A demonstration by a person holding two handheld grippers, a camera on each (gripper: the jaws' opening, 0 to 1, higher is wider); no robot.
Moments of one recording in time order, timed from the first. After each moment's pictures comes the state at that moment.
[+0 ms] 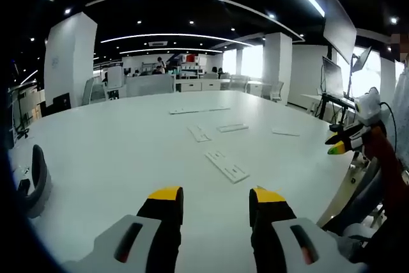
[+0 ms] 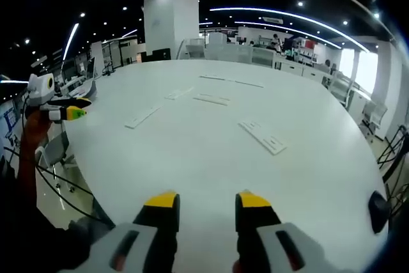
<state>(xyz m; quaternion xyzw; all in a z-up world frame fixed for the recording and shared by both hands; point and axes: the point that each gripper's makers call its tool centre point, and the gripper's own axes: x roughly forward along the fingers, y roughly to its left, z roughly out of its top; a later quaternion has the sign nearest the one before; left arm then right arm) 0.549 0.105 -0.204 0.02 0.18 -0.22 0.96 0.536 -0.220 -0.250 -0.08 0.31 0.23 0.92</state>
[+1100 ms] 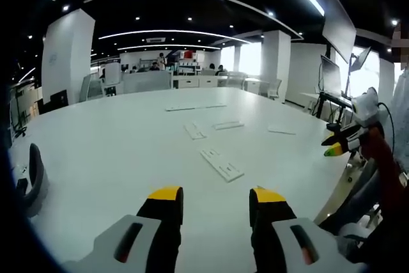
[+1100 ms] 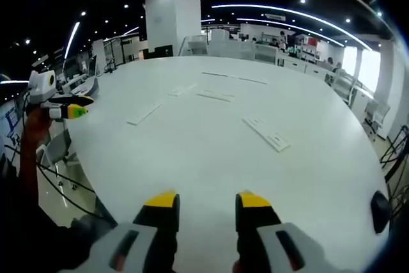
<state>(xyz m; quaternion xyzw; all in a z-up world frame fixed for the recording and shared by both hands) 0.547 0.096 -0.207 0.01 0.20 -0.23 0.95 0.535 -0.217 -0.255 -0.08 0.33 0.24 0.91</state>
